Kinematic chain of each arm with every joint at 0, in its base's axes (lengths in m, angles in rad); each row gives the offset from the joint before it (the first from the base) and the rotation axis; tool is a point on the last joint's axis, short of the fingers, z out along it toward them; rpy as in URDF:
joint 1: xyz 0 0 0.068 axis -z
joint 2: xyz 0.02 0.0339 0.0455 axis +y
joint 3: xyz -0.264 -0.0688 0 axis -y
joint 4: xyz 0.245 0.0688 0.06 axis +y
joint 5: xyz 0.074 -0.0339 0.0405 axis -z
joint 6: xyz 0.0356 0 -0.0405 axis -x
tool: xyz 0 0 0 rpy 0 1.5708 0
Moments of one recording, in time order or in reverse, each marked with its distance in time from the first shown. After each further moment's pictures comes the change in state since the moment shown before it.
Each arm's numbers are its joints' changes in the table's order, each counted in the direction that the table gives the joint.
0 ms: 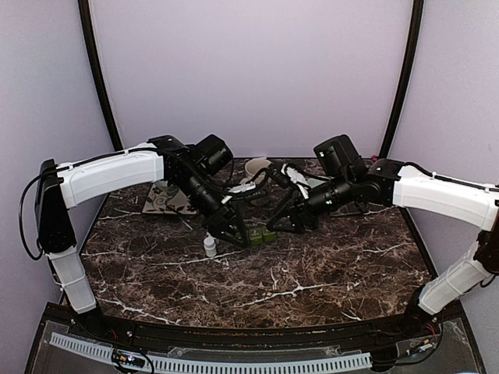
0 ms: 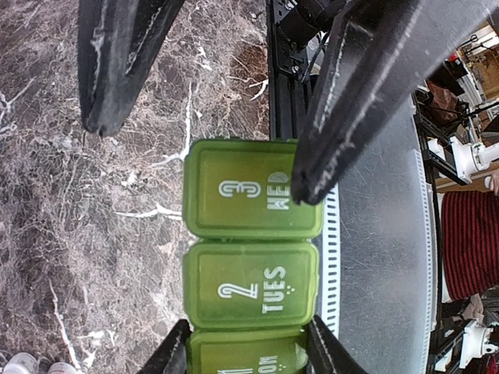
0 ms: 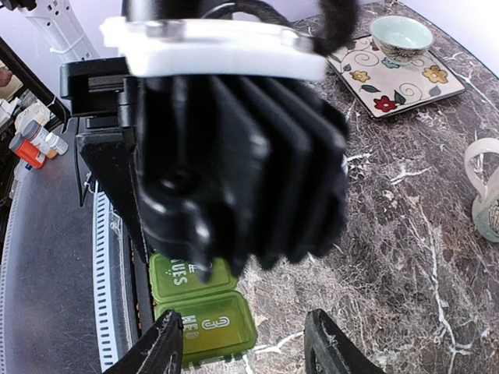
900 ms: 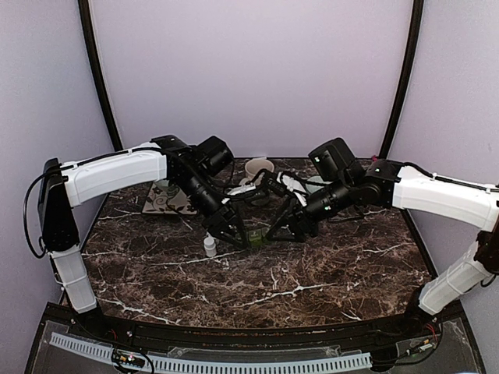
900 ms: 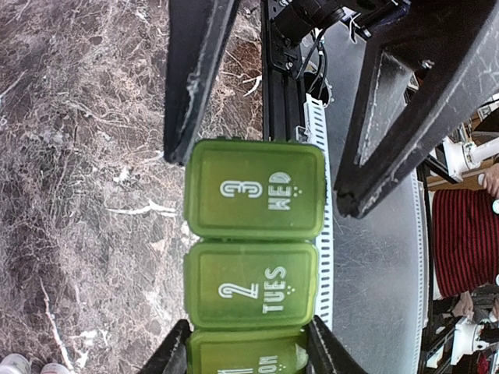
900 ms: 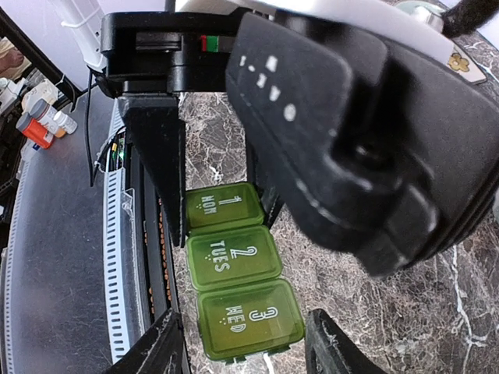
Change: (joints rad) left arm -0.007 0.027 0.018 0.034 0.029 -0.008; right arm -0.054 0.000 0.019 0.075 0.016 0.015
